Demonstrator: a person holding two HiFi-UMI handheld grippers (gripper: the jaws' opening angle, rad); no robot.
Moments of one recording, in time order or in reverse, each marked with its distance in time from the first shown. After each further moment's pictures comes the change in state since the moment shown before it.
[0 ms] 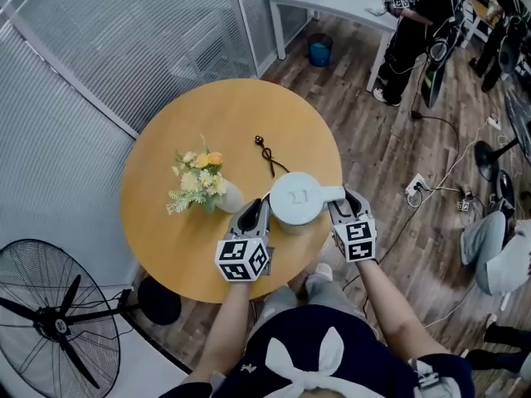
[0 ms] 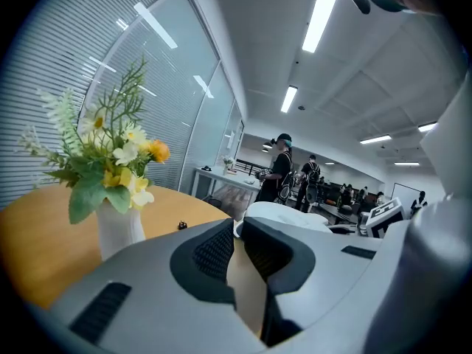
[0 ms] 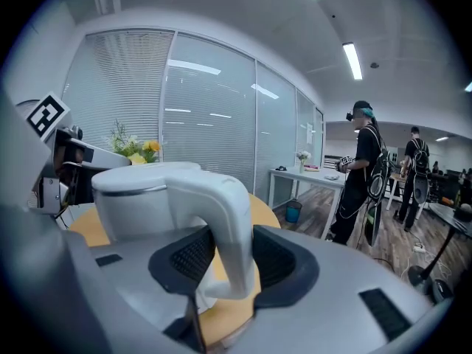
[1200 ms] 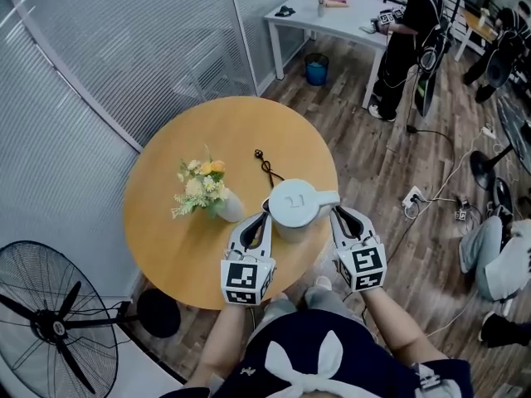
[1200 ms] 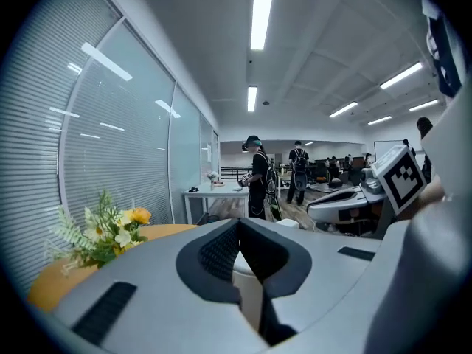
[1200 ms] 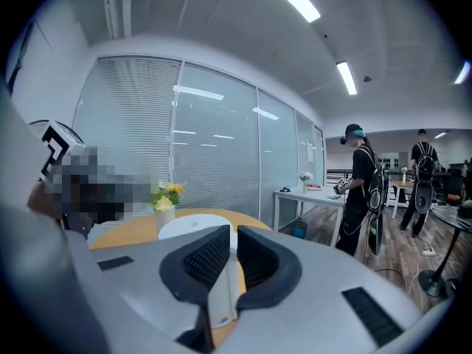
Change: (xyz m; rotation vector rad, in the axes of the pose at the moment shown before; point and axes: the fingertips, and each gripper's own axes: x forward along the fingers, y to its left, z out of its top) left arm -0.052 -0.059 0.046 0.337 -0.053 -0.046; right arm -0.090 0.032 0.070 0.013 -0.169 0.025
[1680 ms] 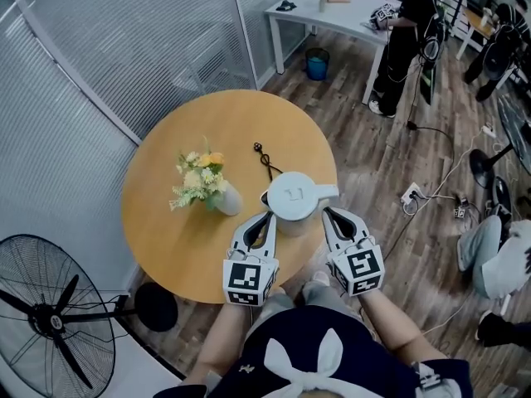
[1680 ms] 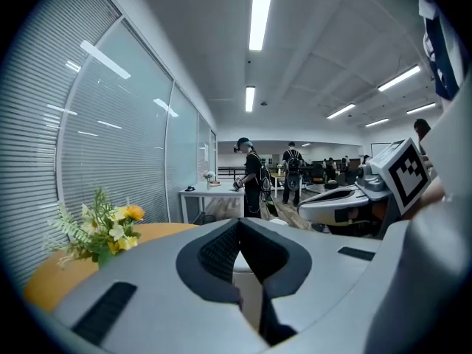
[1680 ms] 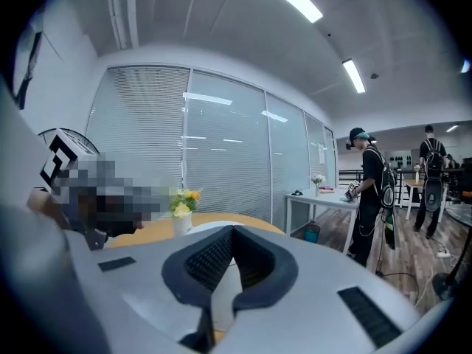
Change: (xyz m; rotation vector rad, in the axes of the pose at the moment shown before) left arm -0.007 -0.018 -0.001 -0.009 -0.001 -0.024; right arm -0.010 0.030 0.013 -0.009 -0.034 0.091
